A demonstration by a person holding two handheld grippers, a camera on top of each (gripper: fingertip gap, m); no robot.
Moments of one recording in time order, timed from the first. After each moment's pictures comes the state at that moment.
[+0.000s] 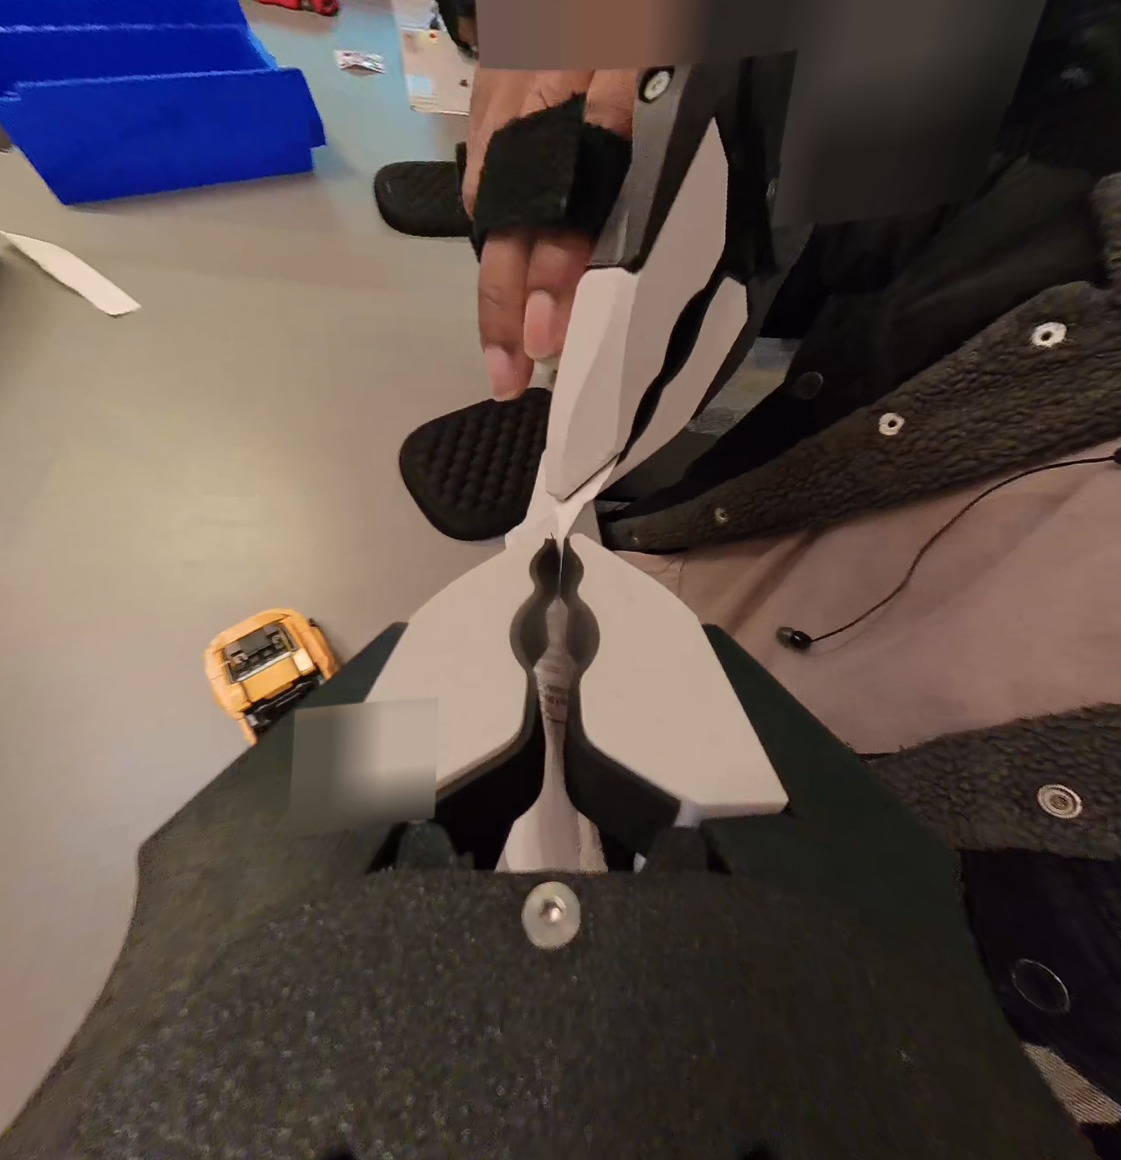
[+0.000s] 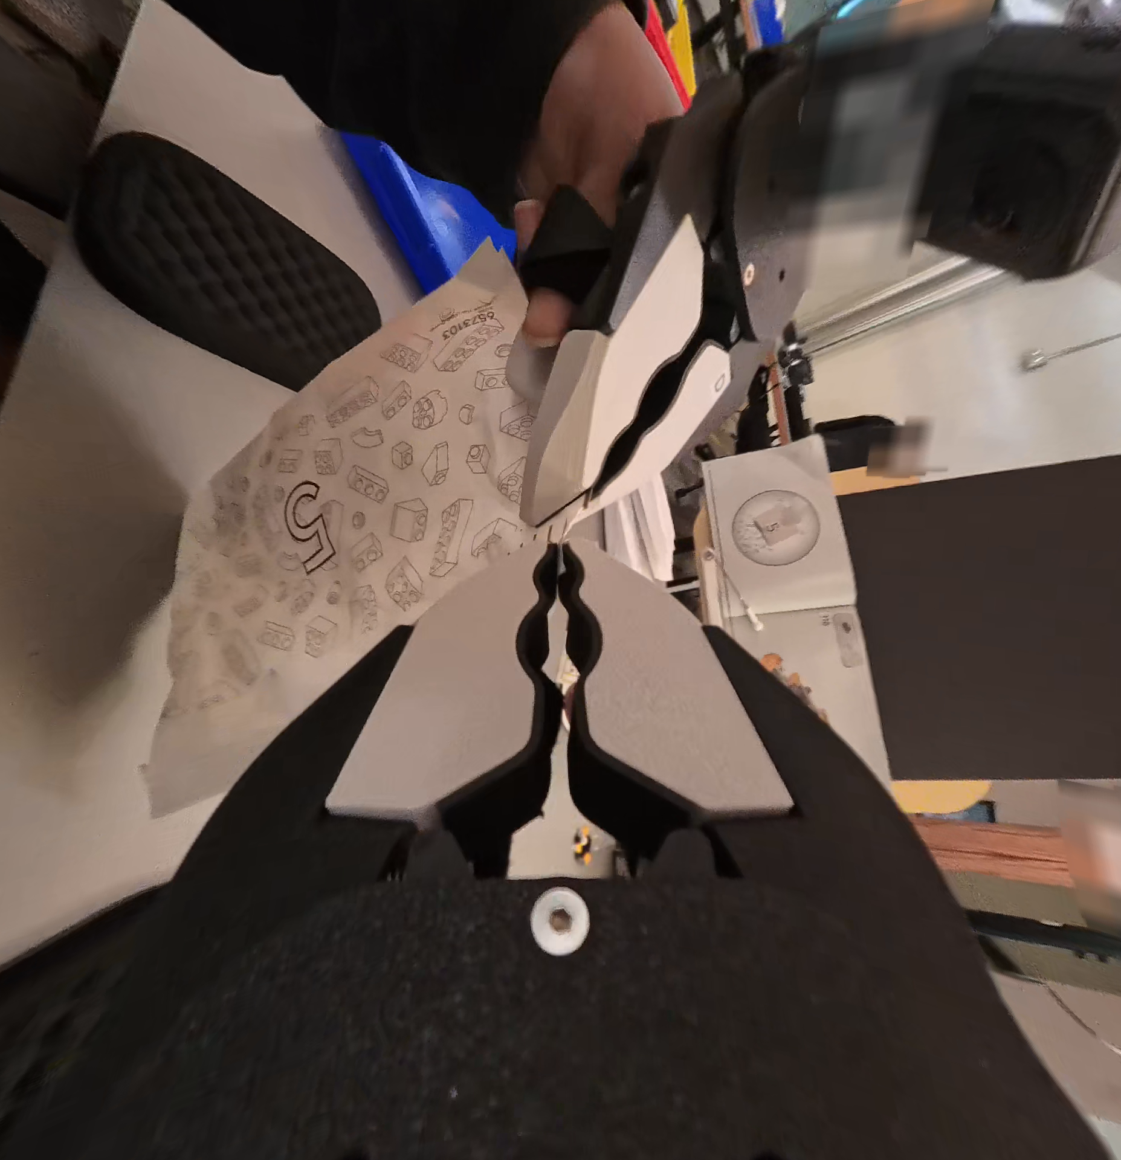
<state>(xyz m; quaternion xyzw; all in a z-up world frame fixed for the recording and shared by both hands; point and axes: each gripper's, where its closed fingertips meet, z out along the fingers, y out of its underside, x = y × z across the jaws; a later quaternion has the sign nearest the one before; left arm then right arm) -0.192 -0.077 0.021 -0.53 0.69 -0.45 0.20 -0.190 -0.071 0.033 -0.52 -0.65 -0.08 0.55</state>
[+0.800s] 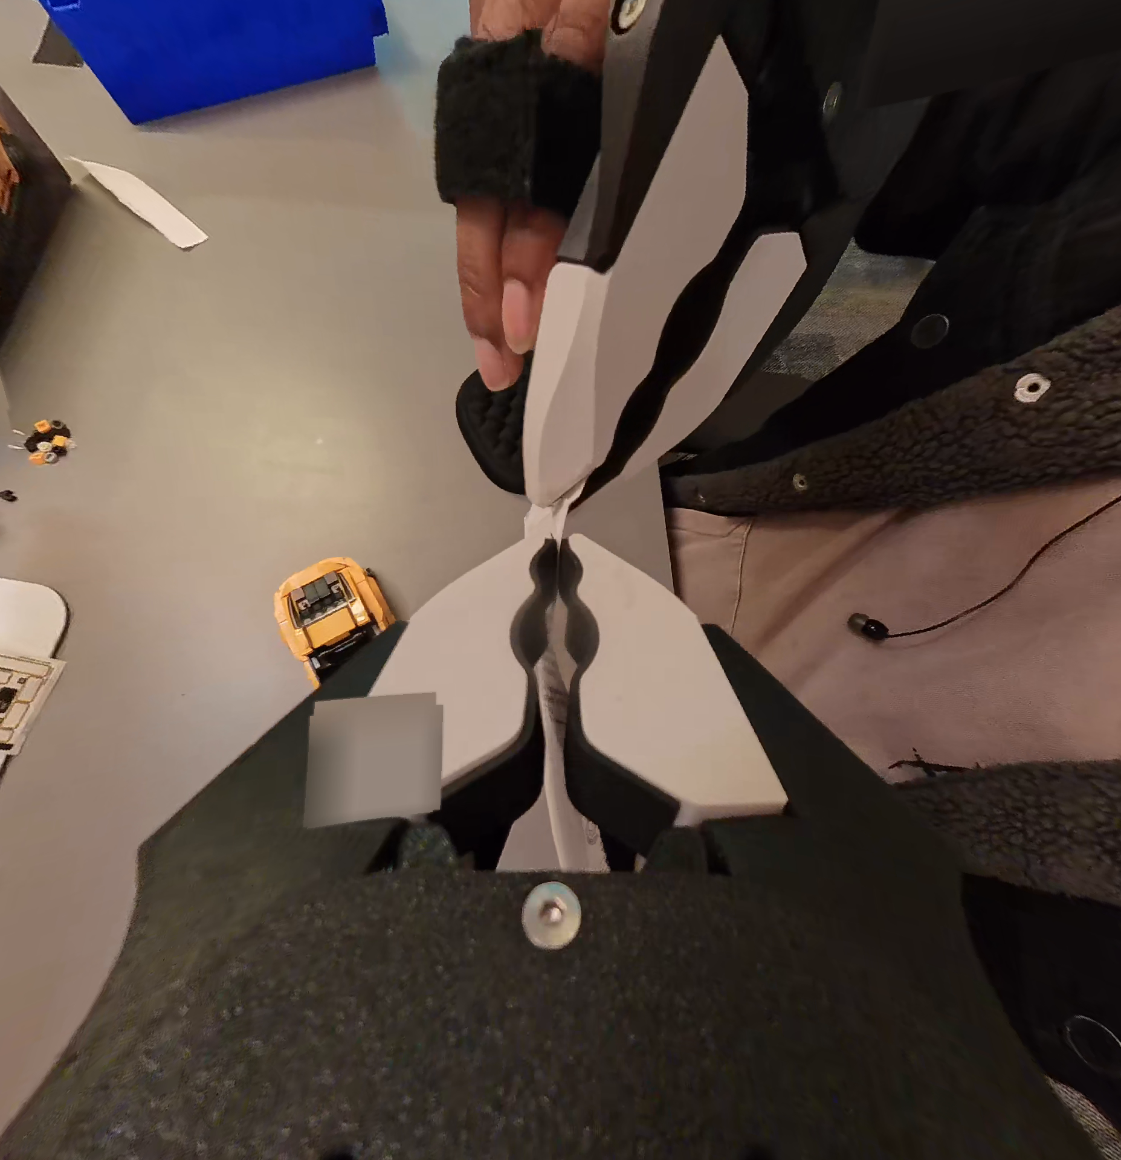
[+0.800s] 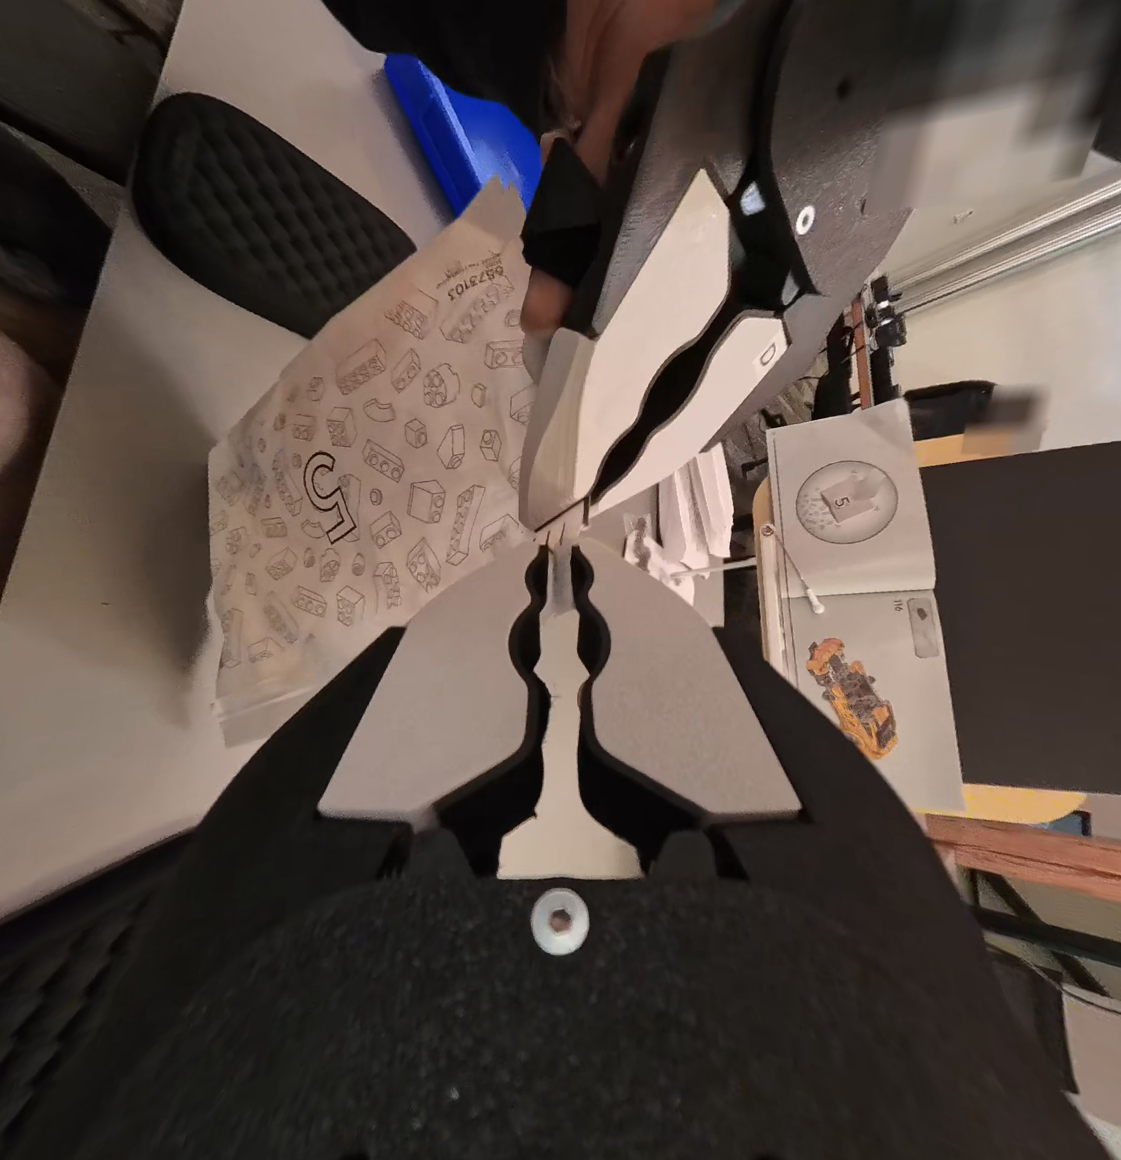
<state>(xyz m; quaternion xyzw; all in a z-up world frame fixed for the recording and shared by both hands) -0.183 -0.071 0.008 -0.56 0.71 -0.35 0.22 -0.183 -0.065 0.020 -0.55 -0.67 -0.05 0.49</state>
